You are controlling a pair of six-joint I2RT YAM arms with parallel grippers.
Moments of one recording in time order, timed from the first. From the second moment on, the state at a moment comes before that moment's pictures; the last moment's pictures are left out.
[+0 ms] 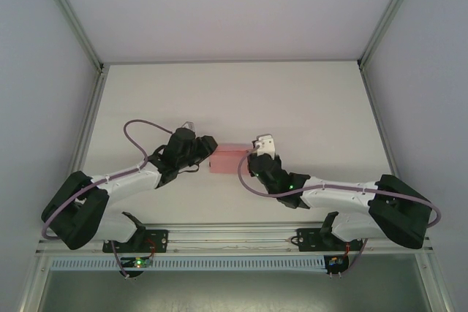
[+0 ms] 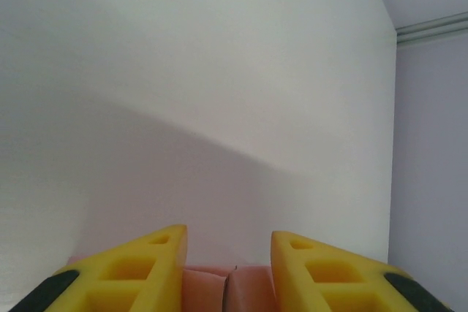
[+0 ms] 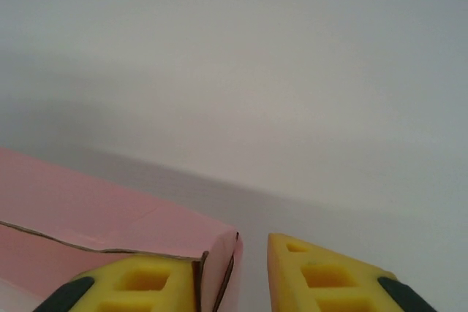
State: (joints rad) left arm -0.59 1.35 0.56 0.19 0.13 -1.14; right arm 1.01 1.27 0.48 0.21 0.63 0.44
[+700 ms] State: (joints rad) left arm -0.63 1.36 0.51 0.32 0.00 -1.13; right arm 0.97 1.17 0.41 0.24 0.46 0.32
